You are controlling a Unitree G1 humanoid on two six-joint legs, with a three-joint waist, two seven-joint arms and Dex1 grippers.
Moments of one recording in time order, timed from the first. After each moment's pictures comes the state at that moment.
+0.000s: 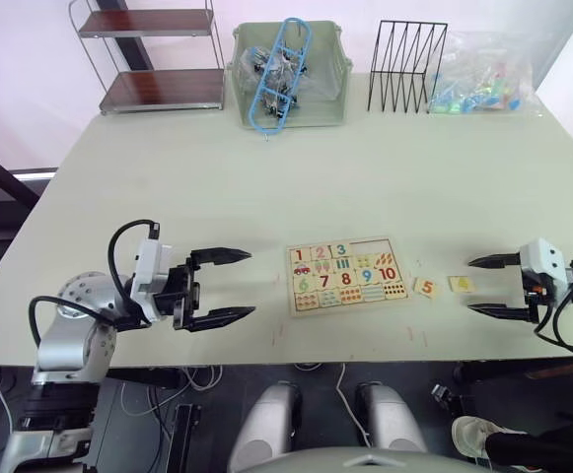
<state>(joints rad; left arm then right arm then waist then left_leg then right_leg) -0.12 0.70 0.15 -0.03 -0.59 0.04 -1.46 -0.42 -0.86 -0.06 0.74 0.23 -0.33 1.57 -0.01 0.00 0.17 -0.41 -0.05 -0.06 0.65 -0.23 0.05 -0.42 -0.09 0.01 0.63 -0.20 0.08</state>
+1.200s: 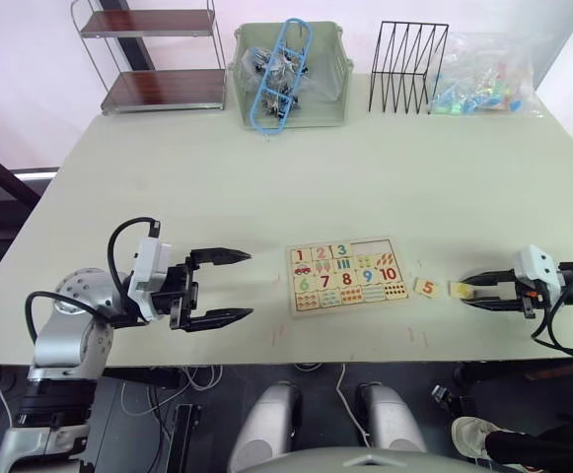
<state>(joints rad) -0.13 0.72 0.15 -0.03 -0.59 0.06 -1.49 -0.47 -0.88 0.10 0.85 0.33 -0.44 1.61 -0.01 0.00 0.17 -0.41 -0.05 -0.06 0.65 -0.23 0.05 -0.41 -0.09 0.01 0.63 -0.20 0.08</state>
